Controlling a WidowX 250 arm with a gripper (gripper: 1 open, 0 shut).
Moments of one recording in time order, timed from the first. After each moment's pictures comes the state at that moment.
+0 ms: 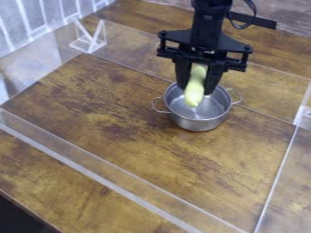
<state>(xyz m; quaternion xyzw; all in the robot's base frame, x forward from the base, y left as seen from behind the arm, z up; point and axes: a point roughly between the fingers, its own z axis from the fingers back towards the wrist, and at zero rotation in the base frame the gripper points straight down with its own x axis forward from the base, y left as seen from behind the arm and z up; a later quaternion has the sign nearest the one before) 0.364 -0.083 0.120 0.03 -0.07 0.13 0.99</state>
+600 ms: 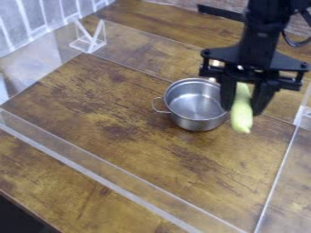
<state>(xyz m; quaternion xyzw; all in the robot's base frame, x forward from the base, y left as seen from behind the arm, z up) 0.343 -0.154 0.120 0.01 -0.08 0.13 0.99</state>
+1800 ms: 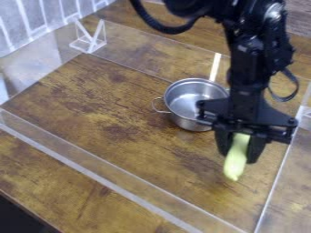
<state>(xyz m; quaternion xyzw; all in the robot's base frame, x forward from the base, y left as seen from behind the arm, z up) 0.334 -0.157 0.070 -0.04 -0.07 0.03 1.00</state>
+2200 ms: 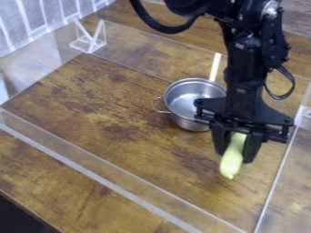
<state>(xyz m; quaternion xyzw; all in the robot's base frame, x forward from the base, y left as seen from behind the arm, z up) 0.332 -0.152 0.069 -0.05 -0.05 0.03 1.00</state>
